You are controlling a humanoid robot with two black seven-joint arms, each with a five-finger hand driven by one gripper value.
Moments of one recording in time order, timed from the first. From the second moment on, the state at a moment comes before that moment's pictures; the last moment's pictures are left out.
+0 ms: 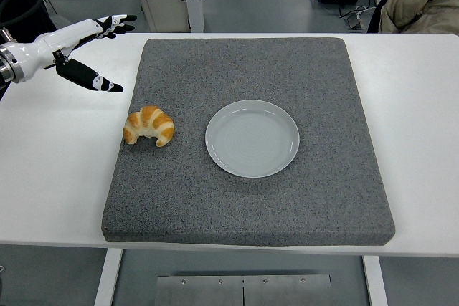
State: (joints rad) left arm -1.19 0.89 -0.05 -1.25 0.94 -0.02 -0.33; right arm -0.10 0.00 0.03 0.14 -0.10 0.03 0.41
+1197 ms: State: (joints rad) left arm -1.18 0.73 0.18 -1.19 1.19 0.23 -0.32; right arm -0.09 0.00 0.03 0.14 -0.10 0.03 0.41
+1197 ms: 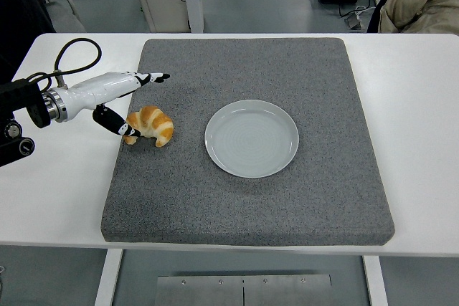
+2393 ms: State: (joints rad) left arm -1.14 0.63 0.20 -1.11 1.19 0.25 -0.34; right arm -0.10 0.00 0.03 0.14 -0.10 0.03 0.41
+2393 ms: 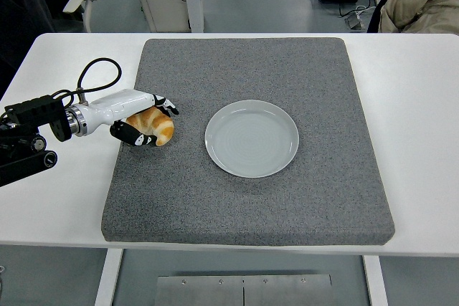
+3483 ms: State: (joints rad) left arm -1.30 0.67 0.01 -1.11 1.17 0.14 -0.34; right arm -0.10 0.00 0.03 0.14 -0.10 0.03 0.41
